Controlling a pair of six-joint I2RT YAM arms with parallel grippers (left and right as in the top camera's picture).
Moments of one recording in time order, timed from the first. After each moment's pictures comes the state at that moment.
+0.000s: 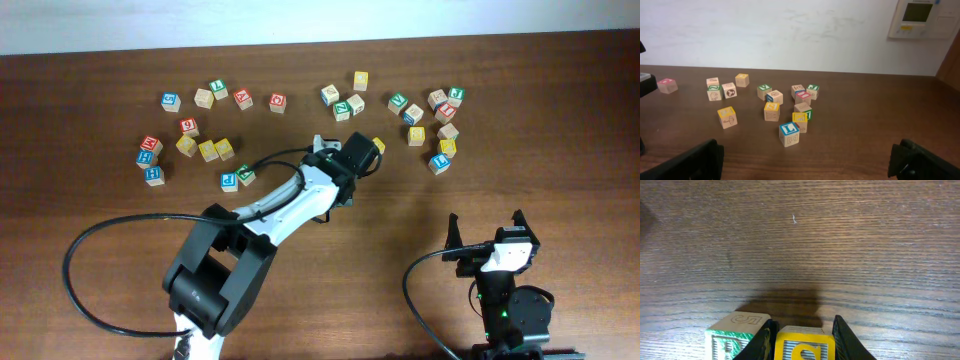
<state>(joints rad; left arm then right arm) -0.70 2.07 1.45 -0.72 -0.34 -0.64 0.01 0.01 0.01 -0.07 0.03 -0.03</state>
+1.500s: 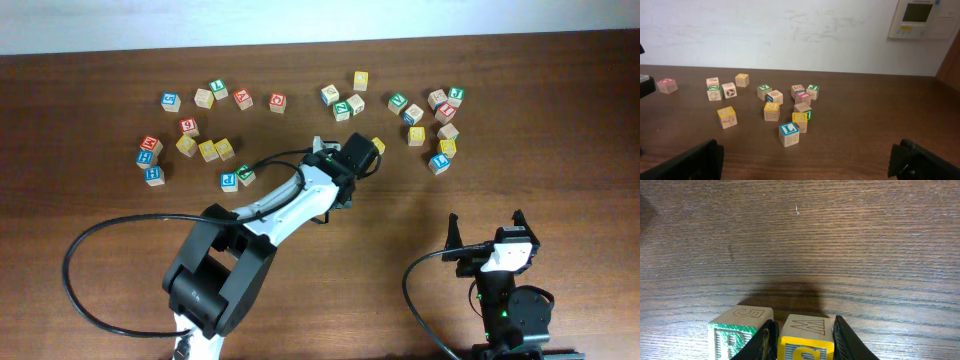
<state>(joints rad) -0.70 2.07 1.45 -0.74 -0.33 -0.64 0.01 0.01 0.01 -0.07 0.03 -0.03</state>
